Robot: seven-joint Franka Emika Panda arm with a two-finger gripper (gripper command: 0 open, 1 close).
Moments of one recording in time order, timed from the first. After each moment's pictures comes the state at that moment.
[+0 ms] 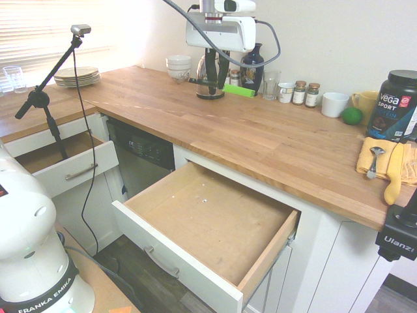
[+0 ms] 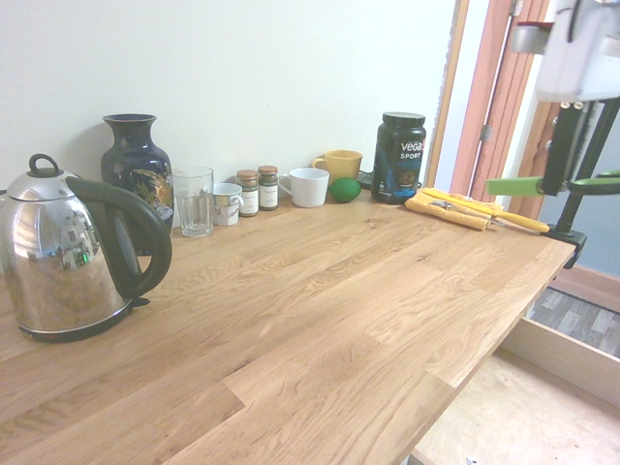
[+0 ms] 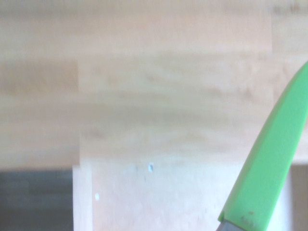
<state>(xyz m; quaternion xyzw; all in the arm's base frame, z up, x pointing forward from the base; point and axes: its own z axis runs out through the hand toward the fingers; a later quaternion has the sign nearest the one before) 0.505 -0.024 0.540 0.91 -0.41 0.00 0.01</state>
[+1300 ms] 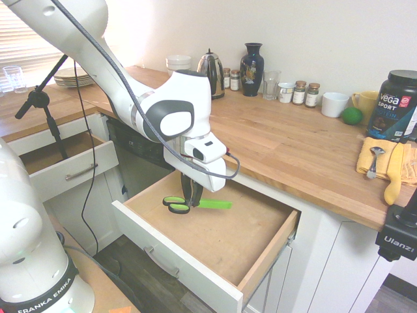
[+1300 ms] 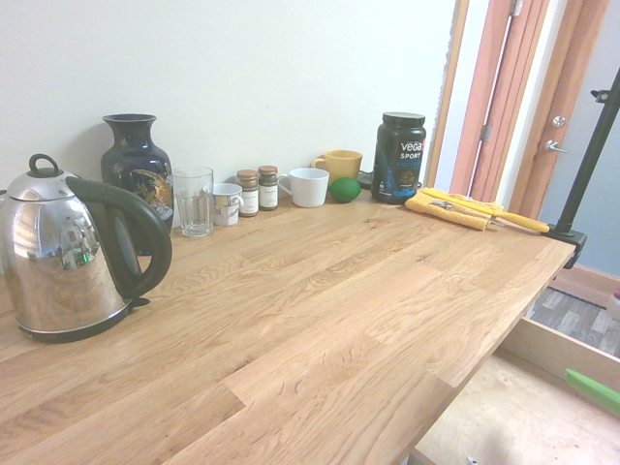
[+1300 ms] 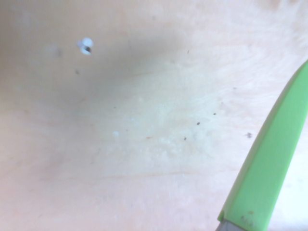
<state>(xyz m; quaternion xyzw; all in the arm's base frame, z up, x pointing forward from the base) 0.370 -0.068 0.247 0.90 -0.44 -0.01 0.01</state>
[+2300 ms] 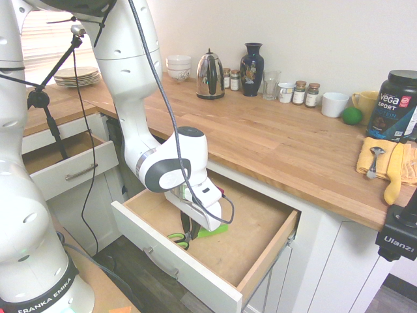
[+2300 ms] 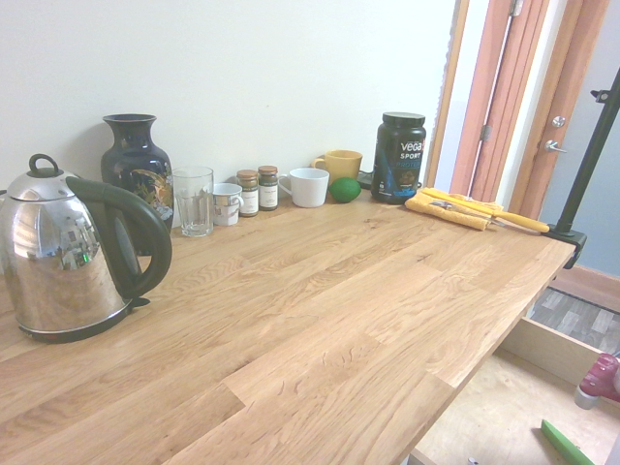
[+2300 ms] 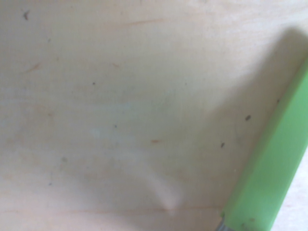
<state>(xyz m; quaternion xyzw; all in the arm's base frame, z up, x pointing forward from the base) 0.363 -0.060 0.133 0.91 -0.42 -0.01 0.00</state>
